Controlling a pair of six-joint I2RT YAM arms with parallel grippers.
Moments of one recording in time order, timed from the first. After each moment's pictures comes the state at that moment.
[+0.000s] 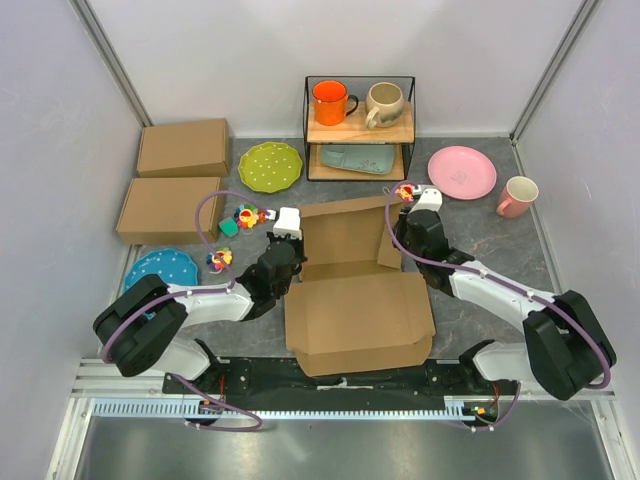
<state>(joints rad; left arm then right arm) -0.83 1.42 0.49 0.74 -0.64 -0.16 0.51 1.29 0.63 0.18 0.32 0.40</state>
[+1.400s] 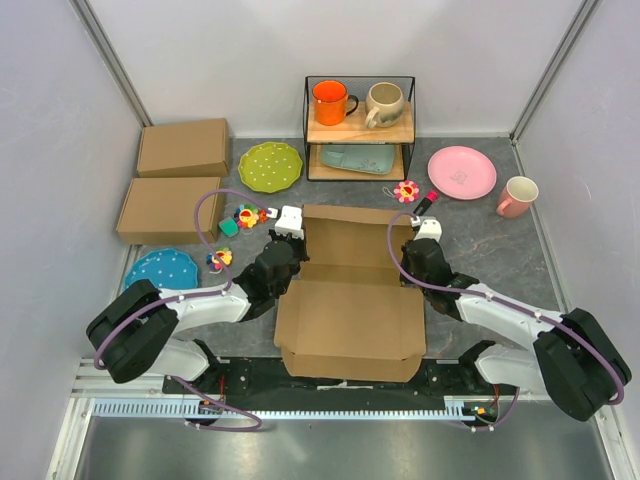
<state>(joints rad) -0.84 1.38 0.51 0.72 -0.59 -0.14 0.58 1.18 0.44 0.08 0.32 0.44</state>
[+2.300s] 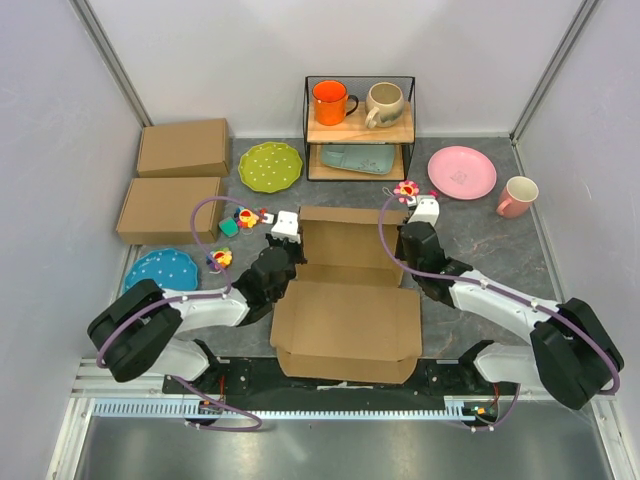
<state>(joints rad) -0.84 1.37 0.46 0.80 -0.58 -0.12 0.59 1.24 0.59 0.12 0.49 0.37</state>
